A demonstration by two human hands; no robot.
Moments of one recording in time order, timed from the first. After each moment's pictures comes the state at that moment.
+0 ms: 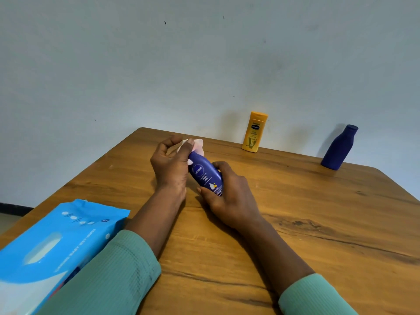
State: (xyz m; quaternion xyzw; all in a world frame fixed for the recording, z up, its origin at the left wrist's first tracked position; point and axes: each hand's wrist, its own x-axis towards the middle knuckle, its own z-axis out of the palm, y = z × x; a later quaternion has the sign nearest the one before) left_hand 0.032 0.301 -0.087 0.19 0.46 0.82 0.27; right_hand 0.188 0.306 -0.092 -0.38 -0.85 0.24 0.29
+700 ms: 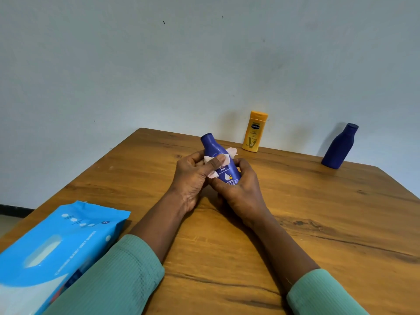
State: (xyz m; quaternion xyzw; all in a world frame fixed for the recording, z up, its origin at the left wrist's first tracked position) left_hand 0.053 0.300 -0.095 0.32 0.44 0.70 0.47; right_hand 0.193 0.322 -0.100 -0.33 -0.68 0.51 0.41
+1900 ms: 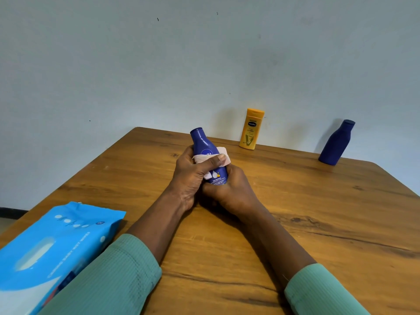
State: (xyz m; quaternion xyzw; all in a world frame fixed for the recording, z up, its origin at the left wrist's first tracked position) left_hand 0.061 0.297 -0.092 0.33 0.42 0.71 0.45; right_hand 0.187 0.320 -0.092 -0.33 -0.72 0.52 0.32
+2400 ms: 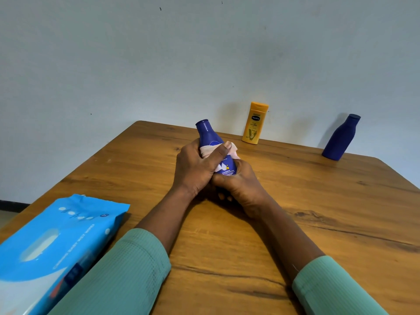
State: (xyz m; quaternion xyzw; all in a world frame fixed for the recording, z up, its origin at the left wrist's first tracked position) left_hand 0.061 0.297 -0.093 0.45 0.56 0.65 0.24; right_hand 0.193 0.318 -0.087 -0.30 -0.65 0.61 0.32
